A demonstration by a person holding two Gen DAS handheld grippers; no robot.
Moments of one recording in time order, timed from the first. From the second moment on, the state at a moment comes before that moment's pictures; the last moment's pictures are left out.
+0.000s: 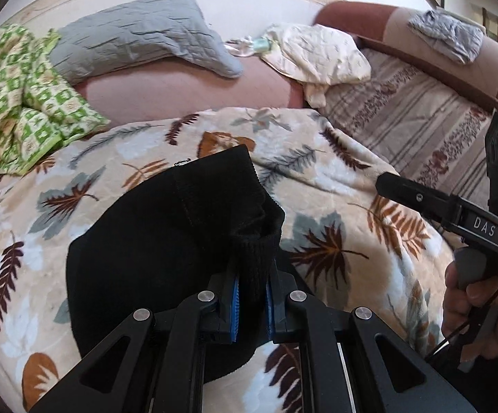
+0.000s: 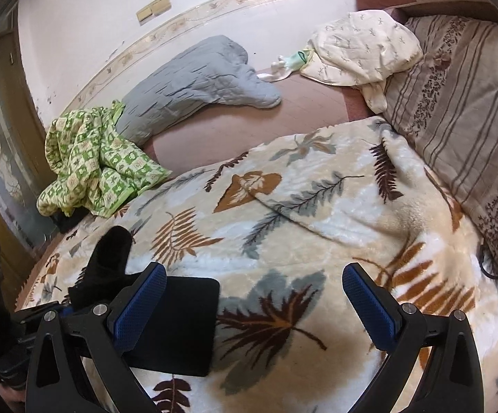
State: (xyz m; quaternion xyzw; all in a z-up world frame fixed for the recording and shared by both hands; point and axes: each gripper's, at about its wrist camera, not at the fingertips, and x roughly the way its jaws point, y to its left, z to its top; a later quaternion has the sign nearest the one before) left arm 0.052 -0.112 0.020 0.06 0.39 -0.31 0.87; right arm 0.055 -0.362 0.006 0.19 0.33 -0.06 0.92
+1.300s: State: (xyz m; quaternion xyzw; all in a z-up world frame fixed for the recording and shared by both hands) left arm 0.086 0.000 -0.035 -0.12 0.43 -0.28 0.85; right arm 0.076 -0.234 -0.019 0.01 0.41 0.14 0.90
